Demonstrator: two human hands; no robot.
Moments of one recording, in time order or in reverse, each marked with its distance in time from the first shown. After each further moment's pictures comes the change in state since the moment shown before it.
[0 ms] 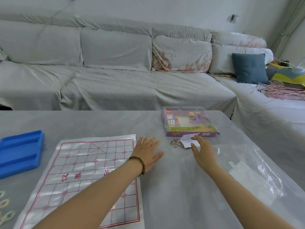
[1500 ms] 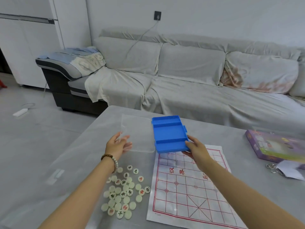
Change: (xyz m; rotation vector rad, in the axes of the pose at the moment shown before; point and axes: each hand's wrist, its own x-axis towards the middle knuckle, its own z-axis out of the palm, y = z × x) left_hand -0.272 -0.323 -0.079 -1.596 0.831 -0.820; right_hand -0.076 -0.346 0.184 0.843 -0.476 0.290
